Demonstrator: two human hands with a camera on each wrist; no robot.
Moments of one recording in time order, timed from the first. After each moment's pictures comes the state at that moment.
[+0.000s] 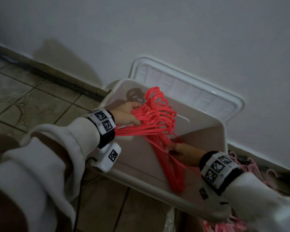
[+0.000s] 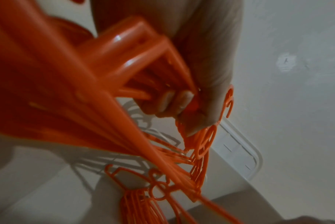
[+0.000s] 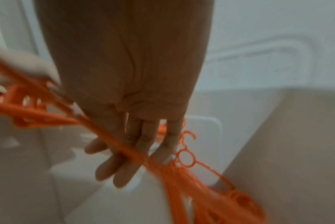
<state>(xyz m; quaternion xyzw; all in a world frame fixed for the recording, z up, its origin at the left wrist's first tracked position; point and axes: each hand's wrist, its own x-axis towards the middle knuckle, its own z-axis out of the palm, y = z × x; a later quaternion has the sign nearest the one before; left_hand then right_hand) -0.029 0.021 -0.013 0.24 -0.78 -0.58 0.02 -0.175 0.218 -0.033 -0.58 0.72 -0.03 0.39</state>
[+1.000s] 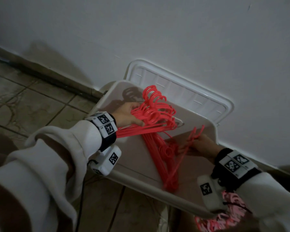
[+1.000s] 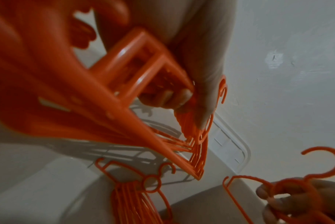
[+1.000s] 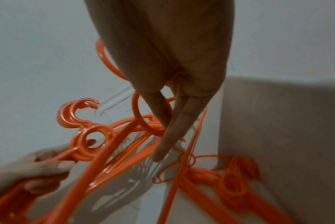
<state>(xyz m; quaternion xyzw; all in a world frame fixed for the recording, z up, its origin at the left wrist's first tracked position) -0.036 0.031 -0.017 0.25 -0.75 -0.61 0.08 -0.199 0.240 -0.003 -0.15 0.85 -0.31 0.39</state>
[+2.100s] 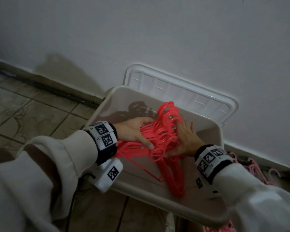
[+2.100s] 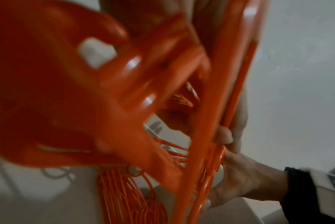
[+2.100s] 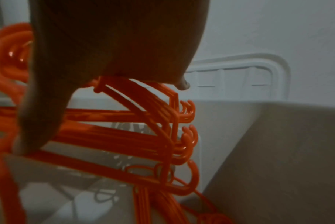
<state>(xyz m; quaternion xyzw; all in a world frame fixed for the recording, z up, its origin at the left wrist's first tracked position) -0.037 0.056 -0.002 0.15 -0.73 -0.66 -0.09 -0.199 0.206 -0.017 -0.54 0.83 0.03 0.15</state>
